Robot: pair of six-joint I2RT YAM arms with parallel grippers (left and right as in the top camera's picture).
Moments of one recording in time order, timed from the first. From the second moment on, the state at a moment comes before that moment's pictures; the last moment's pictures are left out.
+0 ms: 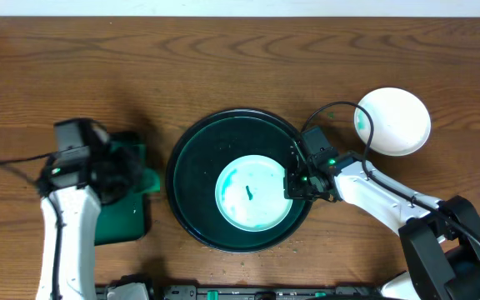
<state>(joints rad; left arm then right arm) 0.24 1.23 0.89 -0.89 0.27 -0.51 0.52 1.67 0.83 -0.48 -0.26 0.55</state>
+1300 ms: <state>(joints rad) -0.67 1.73 0.89 -0.37 0.44 -0.69 0.51 1.67 0.84 -0.52 -0.26 0.55</state>
